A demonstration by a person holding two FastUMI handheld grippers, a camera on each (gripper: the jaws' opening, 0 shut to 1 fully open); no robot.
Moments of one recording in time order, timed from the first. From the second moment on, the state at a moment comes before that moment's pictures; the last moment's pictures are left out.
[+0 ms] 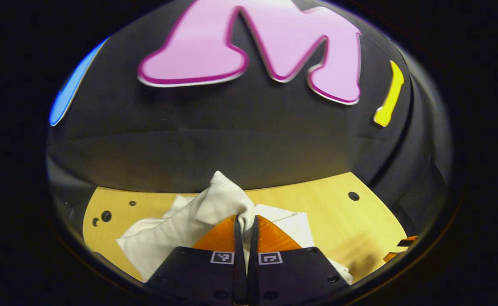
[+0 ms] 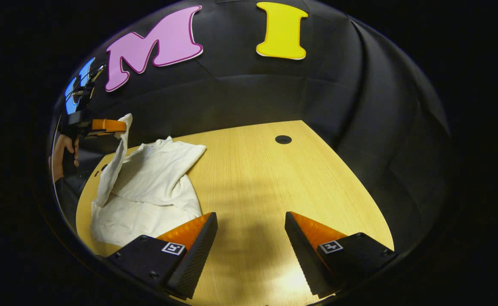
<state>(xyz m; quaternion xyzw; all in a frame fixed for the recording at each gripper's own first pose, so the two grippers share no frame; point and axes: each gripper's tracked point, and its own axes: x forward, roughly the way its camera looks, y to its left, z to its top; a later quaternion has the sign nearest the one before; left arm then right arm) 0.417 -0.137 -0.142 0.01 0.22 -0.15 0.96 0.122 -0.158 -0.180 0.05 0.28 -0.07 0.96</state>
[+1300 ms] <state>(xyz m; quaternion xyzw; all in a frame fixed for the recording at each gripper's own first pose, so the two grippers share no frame) 0.265 -0.007 -0.227 0.01 0.29 -0.05 0.96 0.124 -0.083 -0.208 0.06 0.32 0.01 0.94</state>
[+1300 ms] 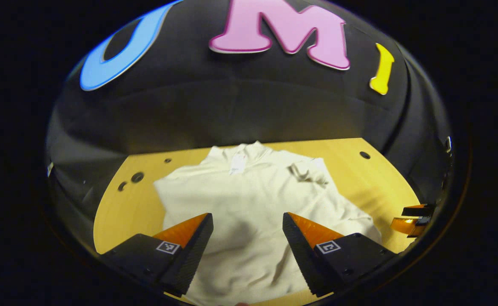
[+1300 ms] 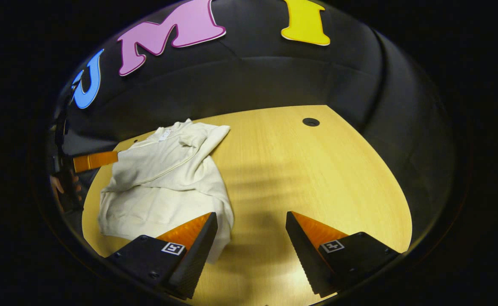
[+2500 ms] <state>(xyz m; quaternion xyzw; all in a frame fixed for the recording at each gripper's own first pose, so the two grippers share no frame) 0.113 0.102 -0.352 -0.06 0.38 0.07 0.92 0.110 -0.018 -0.269 -0.01 0.39 0.03 0.92</state>
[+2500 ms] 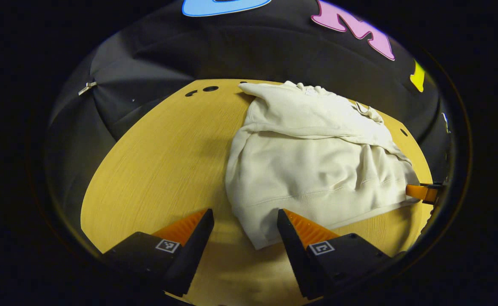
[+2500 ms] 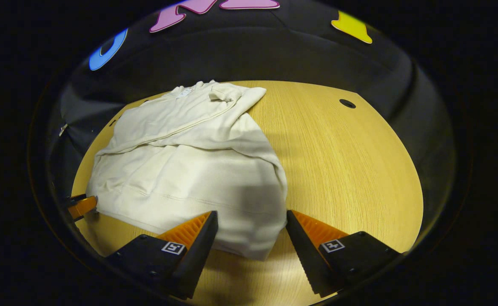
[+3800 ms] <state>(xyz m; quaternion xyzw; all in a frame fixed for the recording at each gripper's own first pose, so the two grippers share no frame) 0.143 0.100 -0.295 -0.16 0.29 0.09 0.94 0.130 0.029 -0.251 0.08 0.40 0.10 0.91</state>
